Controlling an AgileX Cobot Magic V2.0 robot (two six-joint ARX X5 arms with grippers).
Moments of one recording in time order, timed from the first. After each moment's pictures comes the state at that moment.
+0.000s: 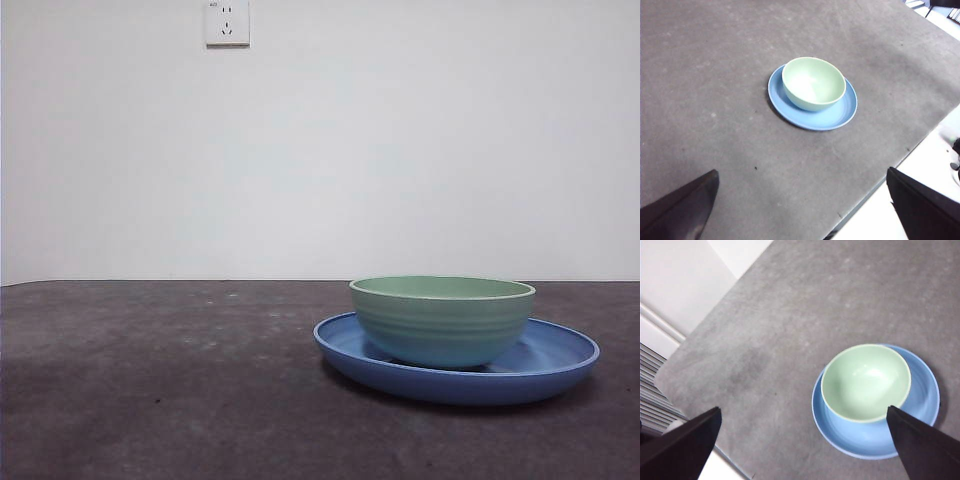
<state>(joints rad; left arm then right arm) -0.75 0.47 0.95 -0.97 0.08 -0.17 0.21 0.65 0.94 -0.84 -0.57 0.21</state>
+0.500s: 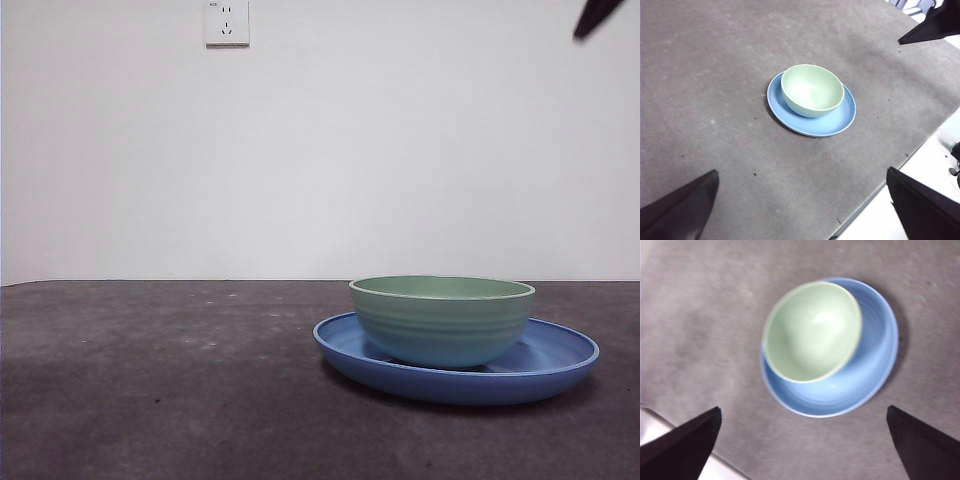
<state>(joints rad) -0.75 0.47 0.95 -0.95 0.08 -0.17 0.08 0.94 0.94 -0.92 -0.55 0.13</state>
